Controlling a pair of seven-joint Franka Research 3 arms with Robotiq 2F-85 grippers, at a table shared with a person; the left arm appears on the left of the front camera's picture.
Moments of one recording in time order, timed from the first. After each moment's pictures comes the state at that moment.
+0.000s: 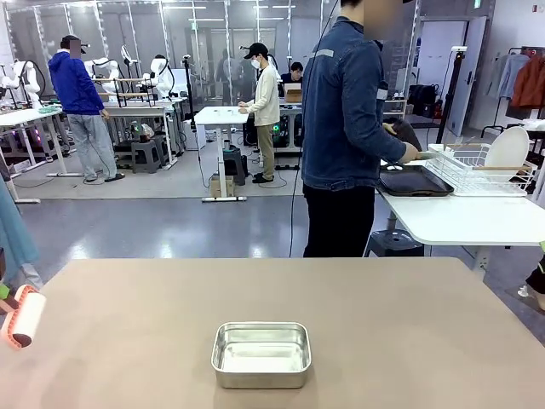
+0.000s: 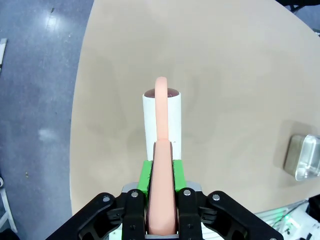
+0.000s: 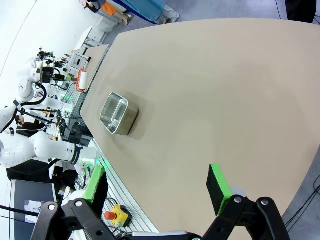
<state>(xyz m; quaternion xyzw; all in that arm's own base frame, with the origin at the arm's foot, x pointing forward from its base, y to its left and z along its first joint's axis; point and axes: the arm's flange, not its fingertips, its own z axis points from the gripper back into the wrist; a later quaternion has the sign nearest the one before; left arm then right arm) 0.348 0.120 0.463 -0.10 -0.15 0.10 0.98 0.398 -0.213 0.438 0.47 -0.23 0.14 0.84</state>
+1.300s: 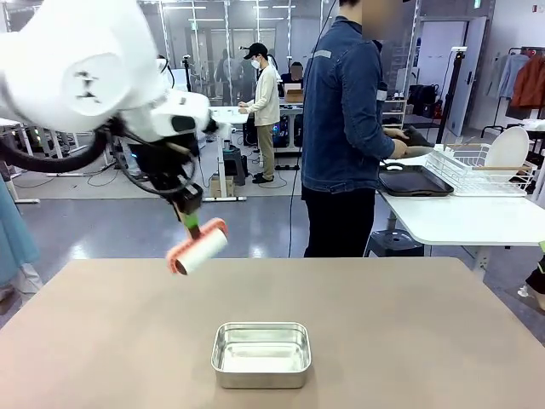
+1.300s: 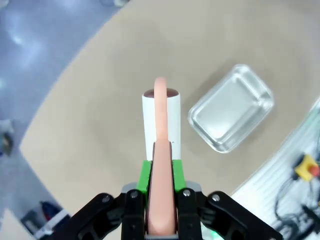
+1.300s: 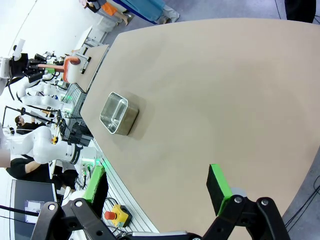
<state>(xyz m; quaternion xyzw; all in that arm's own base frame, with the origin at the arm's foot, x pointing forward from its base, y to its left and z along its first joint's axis) 0.384 -0.256 0.595 0.01 -0.17 -0.40 0.90 0.398 -0.212 0.438 0.47 -0.23 0.14 0.84</state>
